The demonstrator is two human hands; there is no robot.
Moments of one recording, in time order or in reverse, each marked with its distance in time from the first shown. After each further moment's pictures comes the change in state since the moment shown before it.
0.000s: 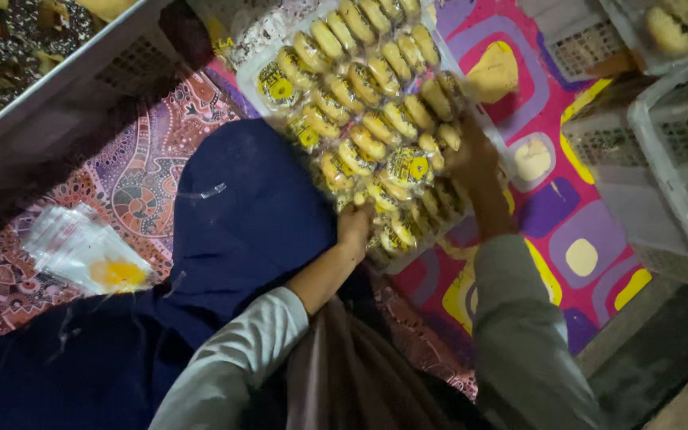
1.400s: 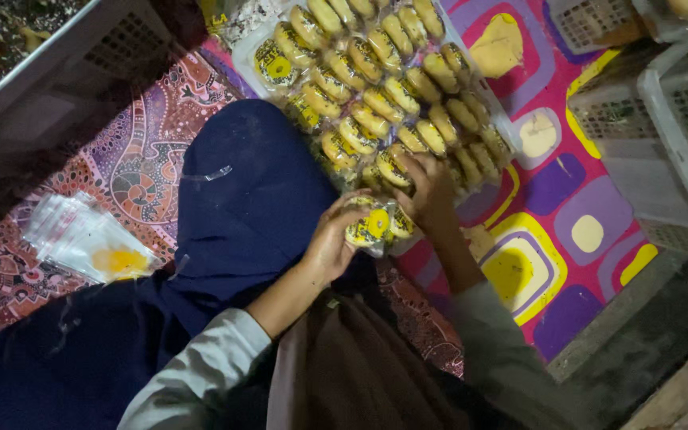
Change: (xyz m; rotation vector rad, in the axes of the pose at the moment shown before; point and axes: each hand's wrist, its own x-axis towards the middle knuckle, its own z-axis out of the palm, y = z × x) left_hand -0.164 0.142 -0.055 -0.416 -0.516 -0.022; right_hand -0.093 -0.147 -0.020 0.121 0.064 -0.116
